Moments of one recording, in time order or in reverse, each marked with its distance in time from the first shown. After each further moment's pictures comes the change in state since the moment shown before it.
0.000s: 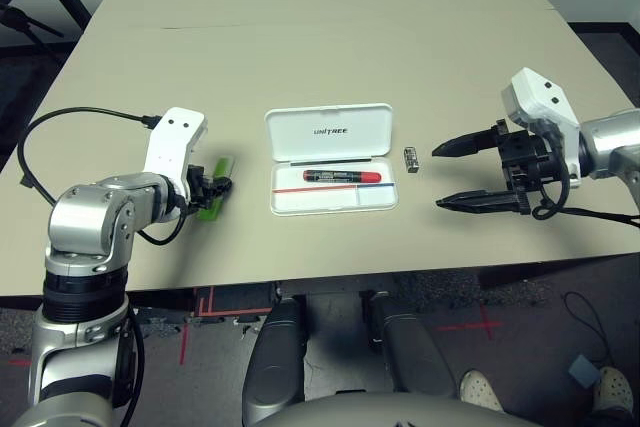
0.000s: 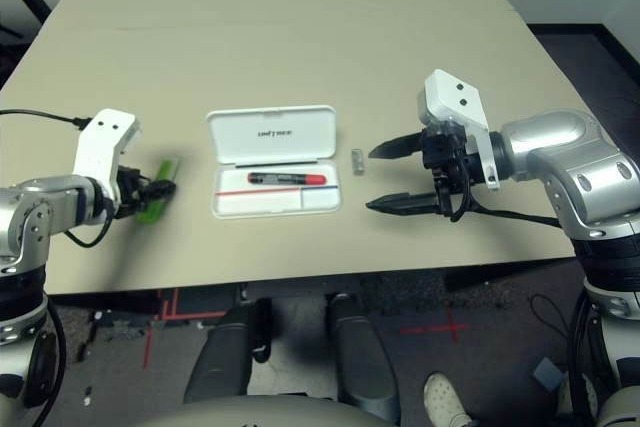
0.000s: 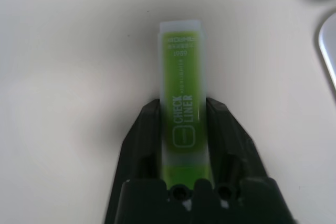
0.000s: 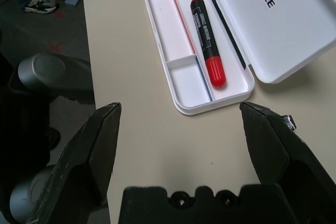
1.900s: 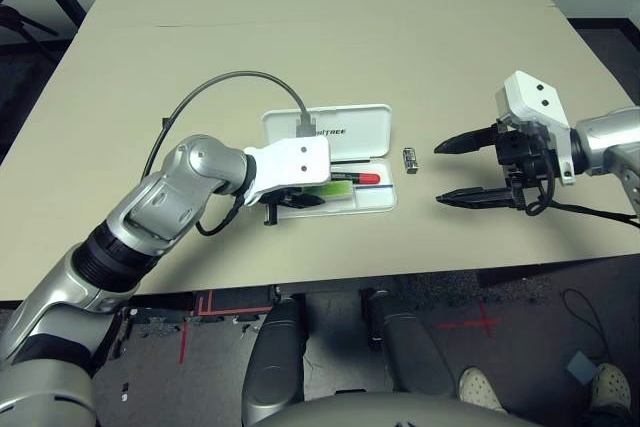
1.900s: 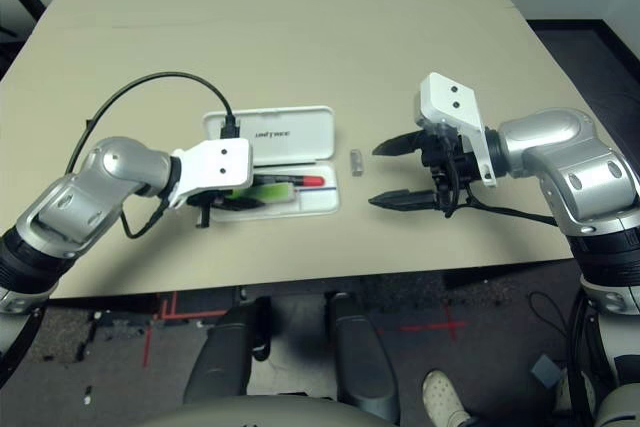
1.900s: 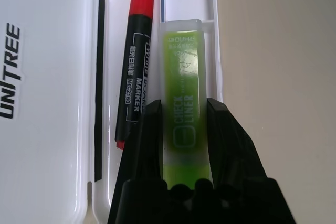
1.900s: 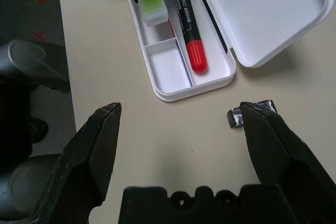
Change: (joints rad) left arm -0.216 0.131 -0.601 0.048 0.249 -0.857 -0.701; right arm -0.015 0.006 0.030 0.041 -0.069 -0.042 -0.013
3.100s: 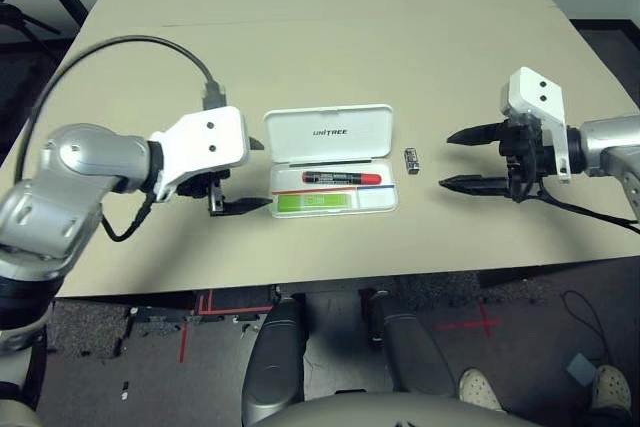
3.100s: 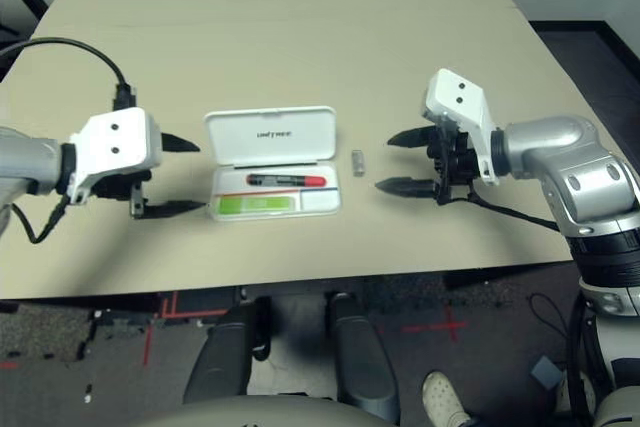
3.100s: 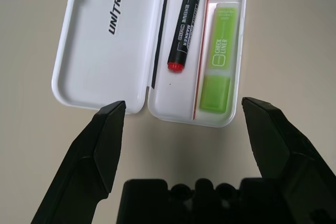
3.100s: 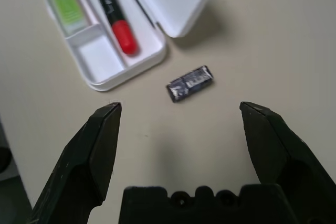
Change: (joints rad) left arm 0.189 0.255 0.431 -0.169 -0.192 0.003 -0.071; right arm 0.011 0.013 -0.042 0.052 -0.061 0.142 -0.253
